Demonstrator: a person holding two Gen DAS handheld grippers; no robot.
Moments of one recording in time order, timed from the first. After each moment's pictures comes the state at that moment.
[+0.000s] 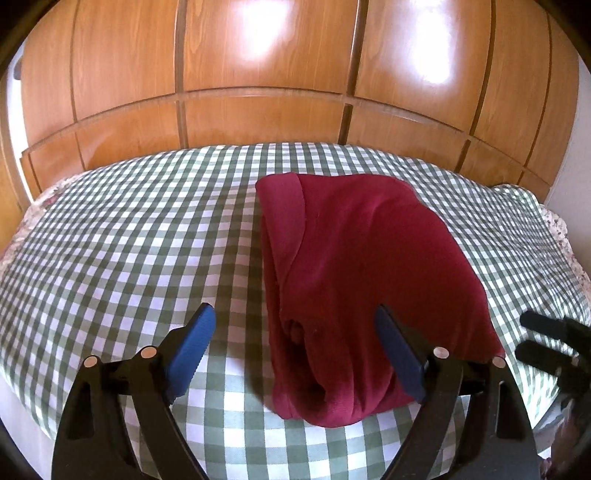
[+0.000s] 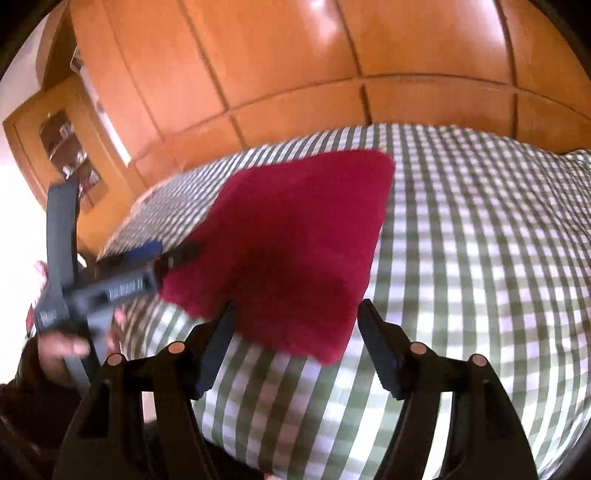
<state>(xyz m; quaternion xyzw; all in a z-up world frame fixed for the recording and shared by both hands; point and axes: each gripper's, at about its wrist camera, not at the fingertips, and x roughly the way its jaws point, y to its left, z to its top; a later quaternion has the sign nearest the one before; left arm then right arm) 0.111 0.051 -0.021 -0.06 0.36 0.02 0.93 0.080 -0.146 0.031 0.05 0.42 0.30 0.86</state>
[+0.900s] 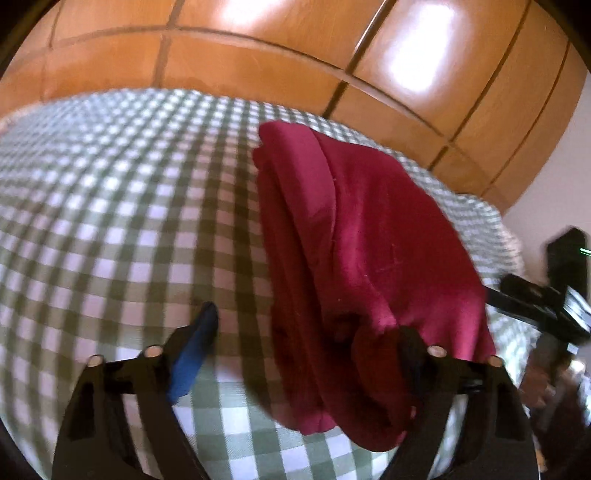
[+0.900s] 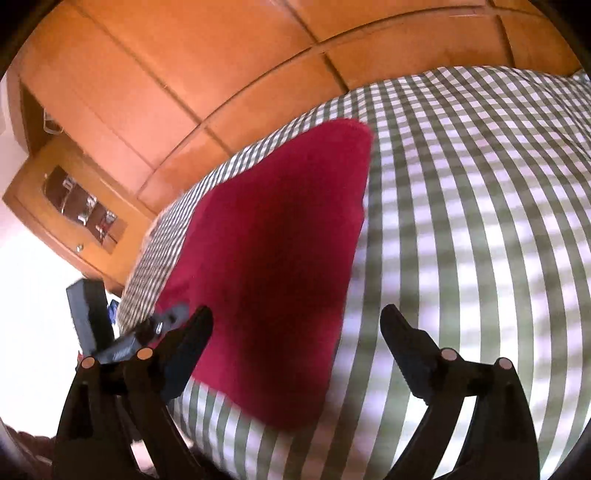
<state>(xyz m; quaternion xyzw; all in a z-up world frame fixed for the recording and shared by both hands) 0.134 0.104 -0.074 -0.19 0.38 -0.11 0.90 0.179 -0.162 -0.011 0.18 0.49 0.33 0.79</state>
